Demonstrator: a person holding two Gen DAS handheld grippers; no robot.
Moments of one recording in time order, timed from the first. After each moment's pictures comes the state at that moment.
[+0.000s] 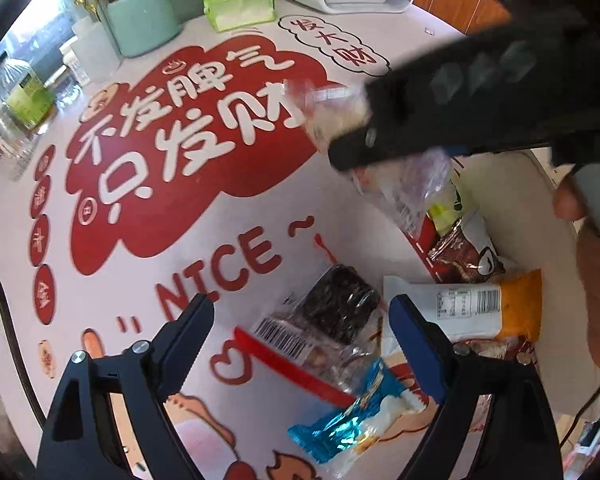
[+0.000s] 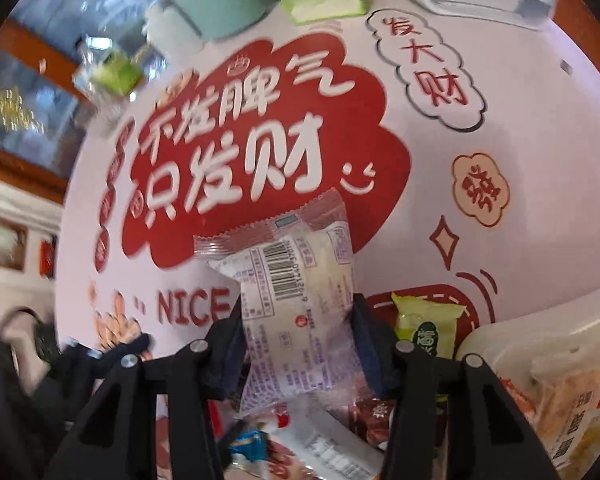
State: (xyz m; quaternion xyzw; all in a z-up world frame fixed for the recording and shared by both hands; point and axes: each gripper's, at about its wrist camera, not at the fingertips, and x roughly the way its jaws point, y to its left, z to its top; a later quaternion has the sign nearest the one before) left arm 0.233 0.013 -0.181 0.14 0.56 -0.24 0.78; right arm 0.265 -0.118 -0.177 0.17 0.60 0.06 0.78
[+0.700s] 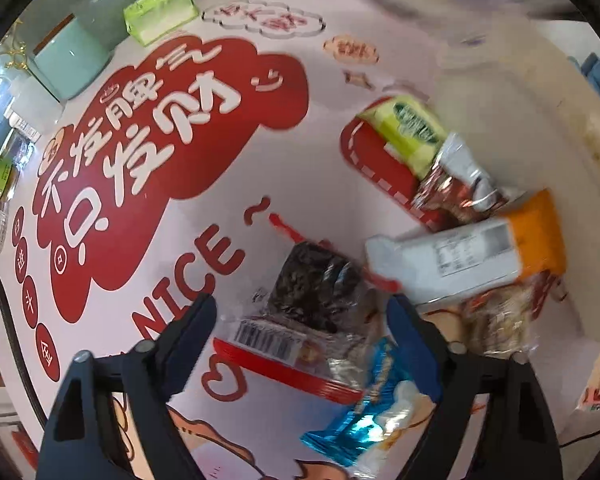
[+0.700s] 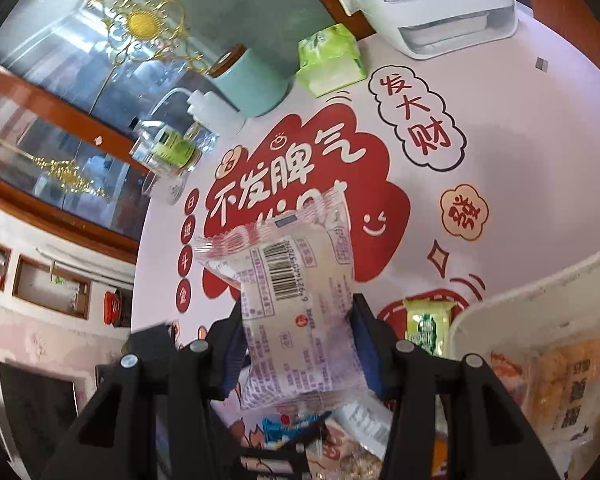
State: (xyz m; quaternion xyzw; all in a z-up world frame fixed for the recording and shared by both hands) left arm 0.218 -0.012 -0.204 0.26 0.55 -0.30 0.73; right arm 0.237 -0.150 -0.110 0.27 0.51 0.11 0.81
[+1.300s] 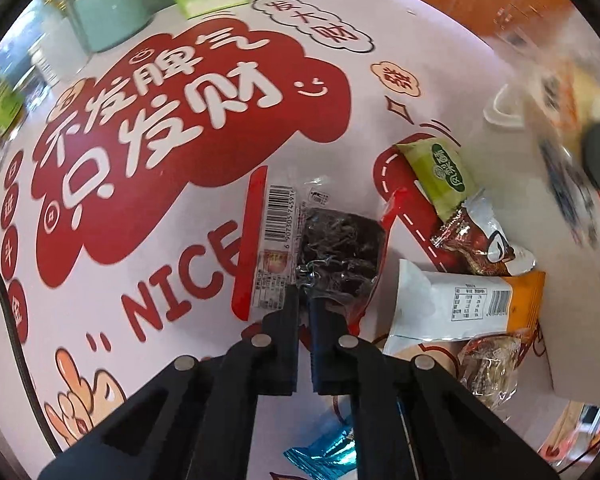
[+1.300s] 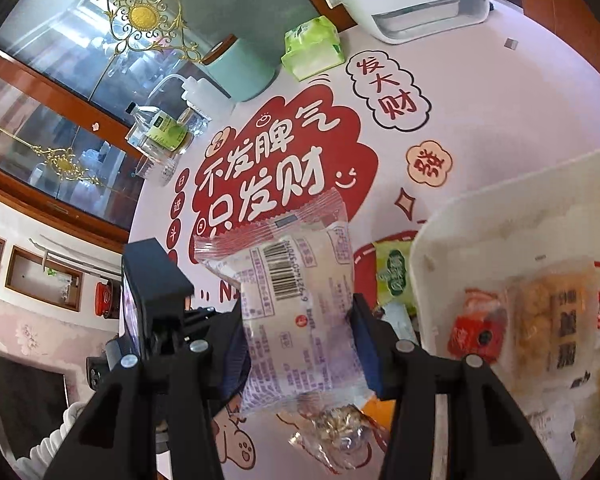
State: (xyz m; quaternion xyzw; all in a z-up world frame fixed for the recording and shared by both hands) left arm 0.234 0.007 -0.211 0.15 0.57 -0.26 0.76; right arm 0.180 -0.159 -0.122 0.26 0.52 0.09 0.81
